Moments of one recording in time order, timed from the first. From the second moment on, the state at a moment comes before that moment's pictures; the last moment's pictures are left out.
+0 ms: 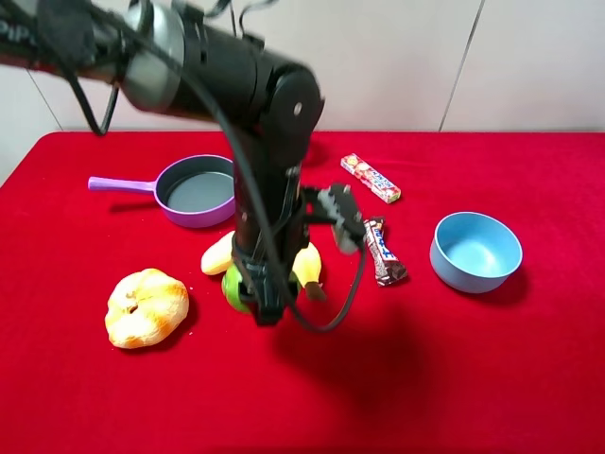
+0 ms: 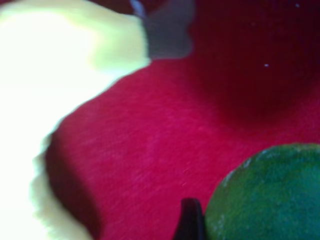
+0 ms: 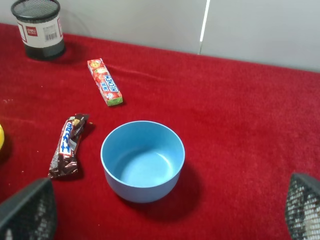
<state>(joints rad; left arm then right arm) -0.87 2.01 -1.42 -0.04 1.06 0.59 0.26 -0.01 -0.50 -0.08 1.01 -0.01</state>
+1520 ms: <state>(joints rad) -0.63 2.03 -1.73 0.26 0.63 0.52 0.26 -0.01 -0.50 -0.08 1.01 -0.01</state>
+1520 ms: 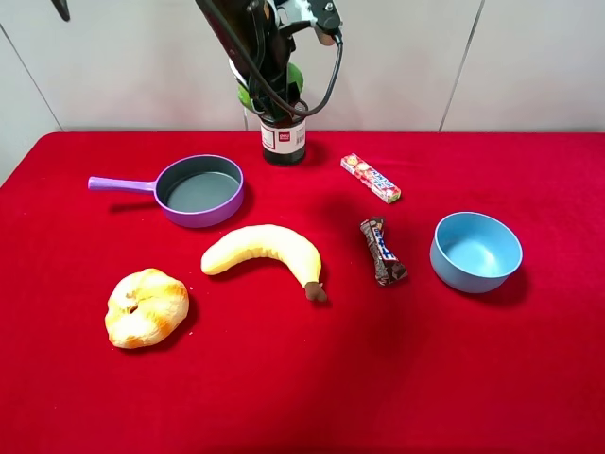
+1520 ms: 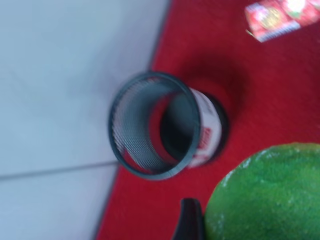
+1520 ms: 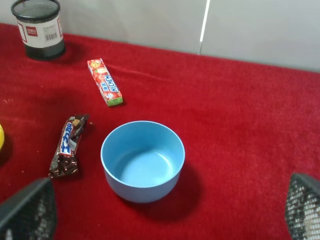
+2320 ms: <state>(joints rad) -0.53 2.19 -1.73 0.26 0.12 0.52 0.26 -0.01 -0.50 -0.08 1.01 -0.01</state>
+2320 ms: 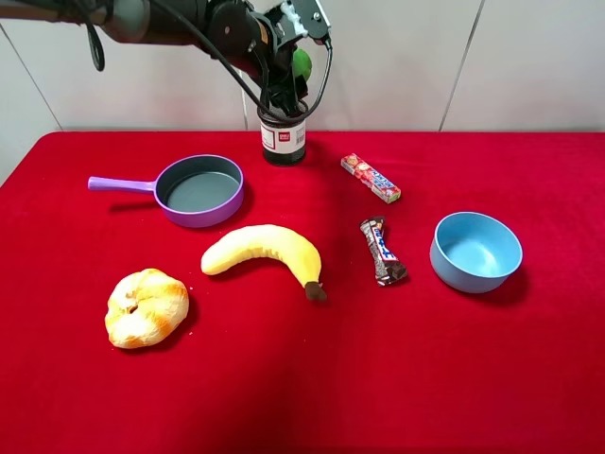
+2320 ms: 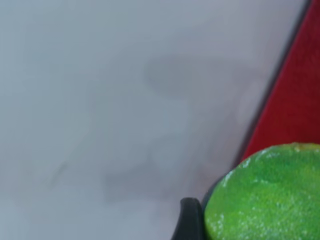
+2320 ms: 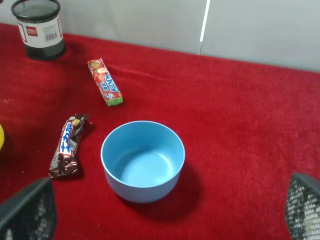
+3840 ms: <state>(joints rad) -0.49 2.32 -1.73 0.26 -0.13 0.52 0.26 -0.01 -0.50 -0.08 1.01 -0.01</state>
